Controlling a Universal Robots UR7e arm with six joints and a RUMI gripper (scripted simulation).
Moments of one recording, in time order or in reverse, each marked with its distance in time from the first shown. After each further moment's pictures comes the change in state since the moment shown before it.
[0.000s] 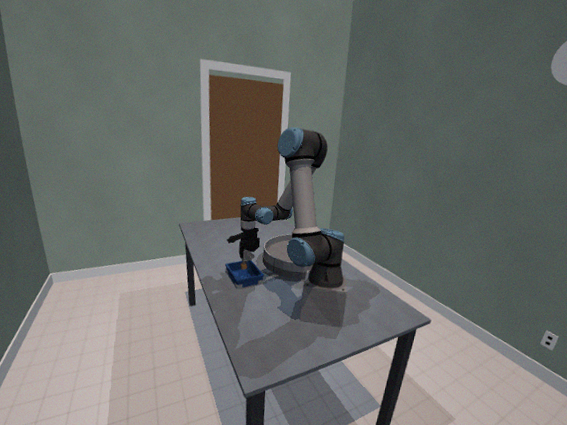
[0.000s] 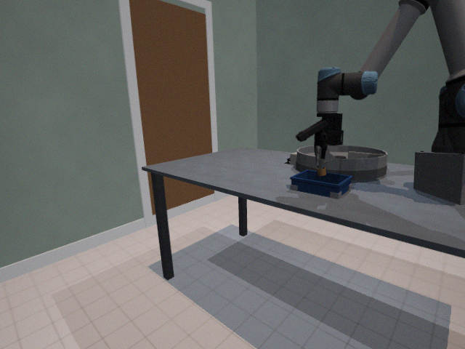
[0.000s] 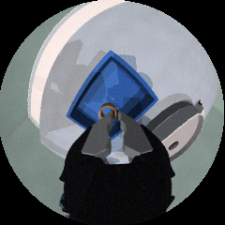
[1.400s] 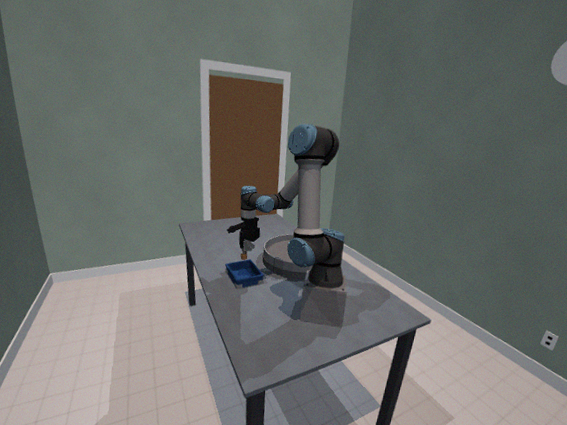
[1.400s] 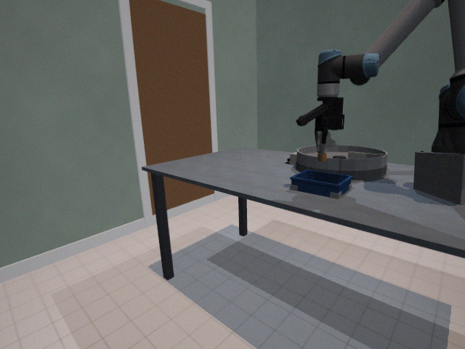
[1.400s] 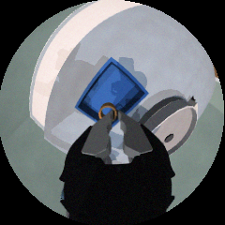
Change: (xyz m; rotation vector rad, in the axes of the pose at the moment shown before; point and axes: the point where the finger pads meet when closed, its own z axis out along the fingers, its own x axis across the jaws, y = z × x) arm 0.000 0.000 -0.056 0.001 0.000 0.000
